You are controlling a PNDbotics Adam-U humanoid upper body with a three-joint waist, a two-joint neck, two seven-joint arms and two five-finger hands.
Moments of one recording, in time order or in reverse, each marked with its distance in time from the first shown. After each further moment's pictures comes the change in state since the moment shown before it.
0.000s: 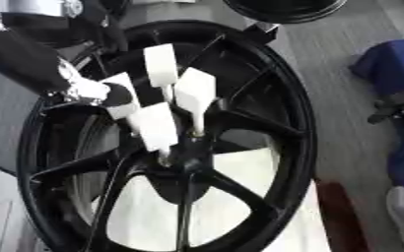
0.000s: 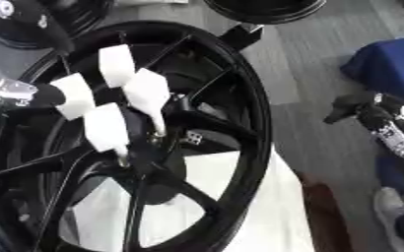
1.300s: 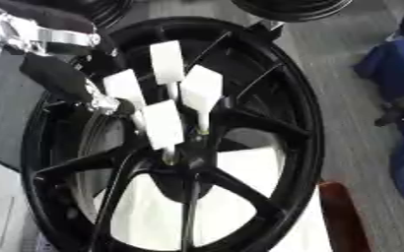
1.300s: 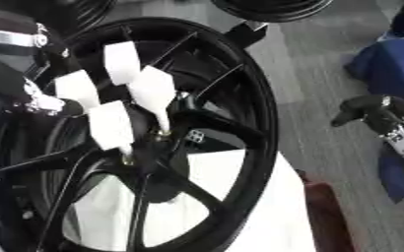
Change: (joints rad) left arm 0.016 -0.054 -0.067 0.162 -0.047 -0.012 -0.012; right arm -0.001 0.000 0.001 0.000 0.009 -0.004 0.008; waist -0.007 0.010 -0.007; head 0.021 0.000
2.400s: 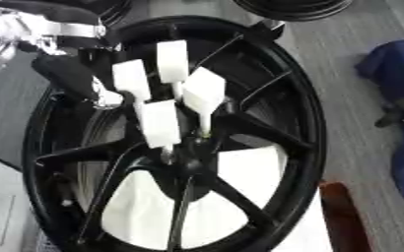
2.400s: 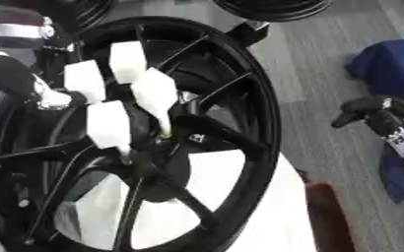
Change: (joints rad) left arm 0.012 -0.031 0.026 0.004 0.057 0.108 0.108; right arm -0.001 0.000 0.005 0.000 0.004 -0.003 0.003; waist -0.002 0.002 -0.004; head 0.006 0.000
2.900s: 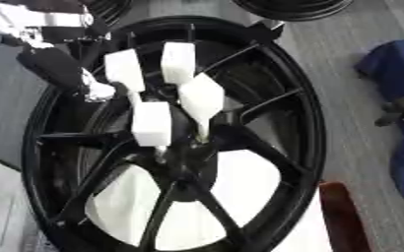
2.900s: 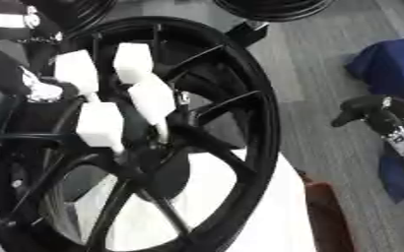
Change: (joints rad) left arm 0.060 0.064 0.101 -0.078 0.037 0.011 0.066; right arm -0.004 0.000 0.000 0.000 0.000 0.001 0.001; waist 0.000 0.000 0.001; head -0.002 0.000
